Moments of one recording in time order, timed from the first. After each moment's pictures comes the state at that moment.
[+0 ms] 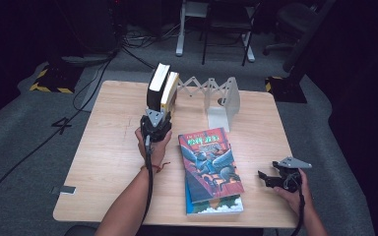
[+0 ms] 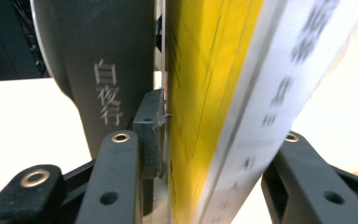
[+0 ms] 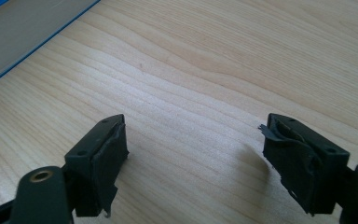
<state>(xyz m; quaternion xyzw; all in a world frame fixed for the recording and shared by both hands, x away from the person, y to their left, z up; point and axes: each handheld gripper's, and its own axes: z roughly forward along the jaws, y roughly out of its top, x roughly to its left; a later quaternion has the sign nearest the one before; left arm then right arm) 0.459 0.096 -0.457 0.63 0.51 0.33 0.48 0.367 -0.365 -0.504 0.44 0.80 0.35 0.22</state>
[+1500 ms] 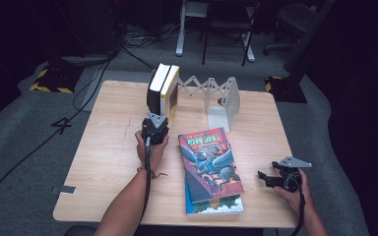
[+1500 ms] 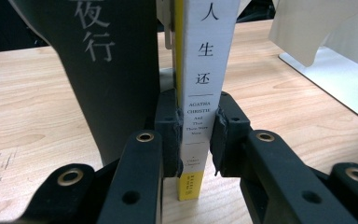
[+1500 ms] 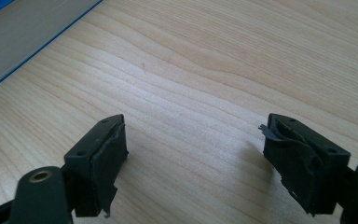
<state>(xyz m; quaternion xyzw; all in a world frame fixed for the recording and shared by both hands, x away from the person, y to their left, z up) 0.472 0.093 -0.480 0.68 0.51 0.32 0.43 0.368 -0.366 -0.504 0.44 0.80 0.35 0.21</state>
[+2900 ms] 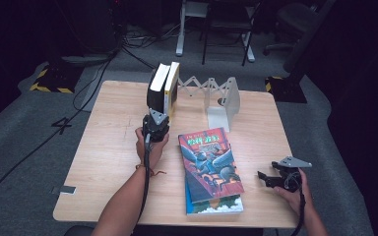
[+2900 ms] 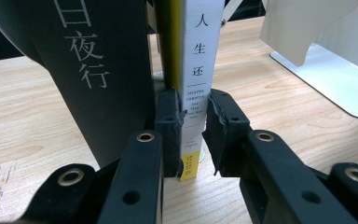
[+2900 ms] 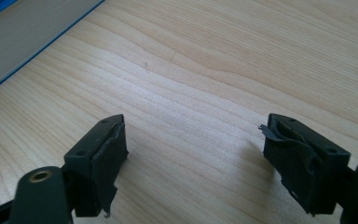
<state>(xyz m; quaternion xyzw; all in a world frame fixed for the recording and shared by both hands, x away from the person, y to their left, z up) 0.473 0.095 -0.469 0.69 0.50 0.31 0.42 0.368 -0.366 -0.504 0.44 0.80 0.35 0.21</state>
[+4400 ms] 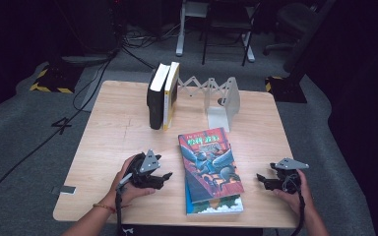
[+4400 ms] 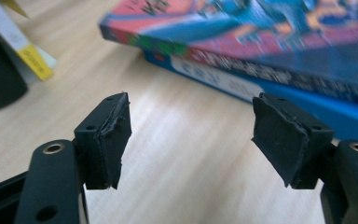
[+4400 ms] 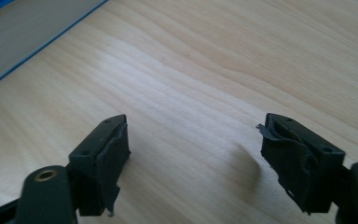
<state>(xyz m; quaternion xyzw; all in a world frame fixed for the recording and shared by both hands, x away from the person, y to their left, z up) 0.339 0.128 -0.470 0.86 0.25 0.16 0.41 0.361 -0.356 -0.498 0.40 0.83 0.33 0.21</state>
